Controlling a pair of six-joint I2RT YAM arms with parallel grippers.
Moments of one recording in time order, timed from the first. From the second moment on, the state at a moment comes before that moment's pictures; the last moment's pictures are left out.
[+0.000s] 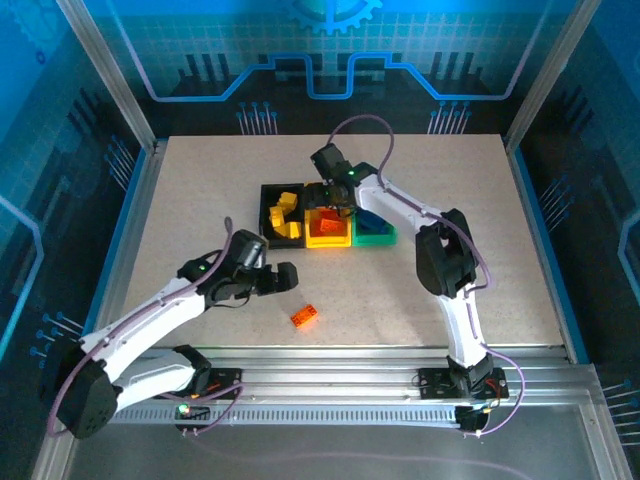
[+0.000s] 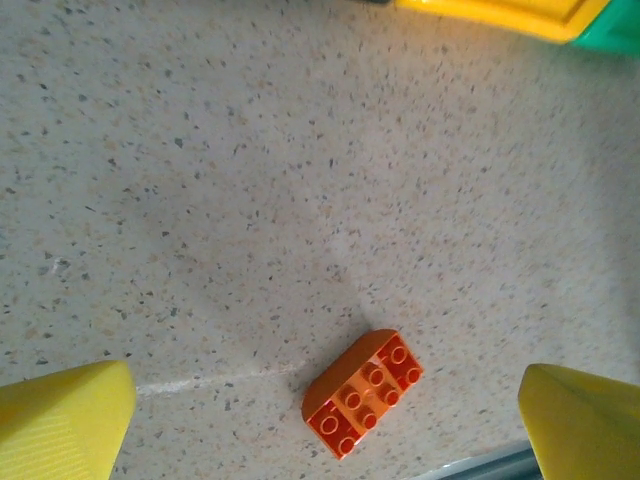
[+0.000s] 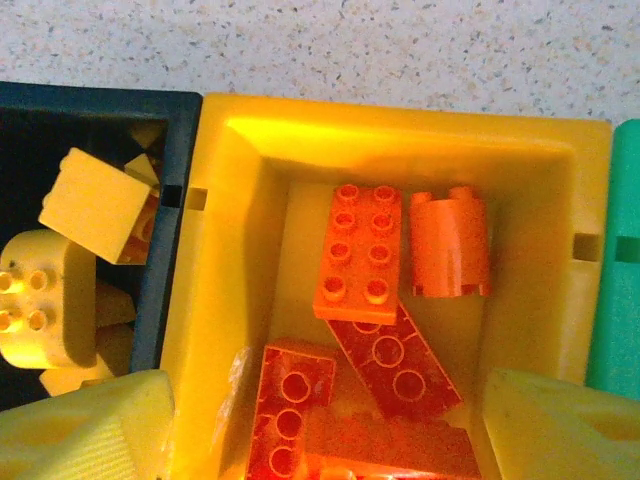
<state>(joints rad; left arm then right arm) -0.59 1.09 0.73 -0.65 0.08 -0.75 0.61 2.14 1.86 -0.73 0.10 0.48</state>
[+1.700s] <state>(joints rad) -0.70 1.66 1.32 -0.51 -0.30 -0.60 0.51 1.45 0.99 -0.50 0.11 0.61</state>
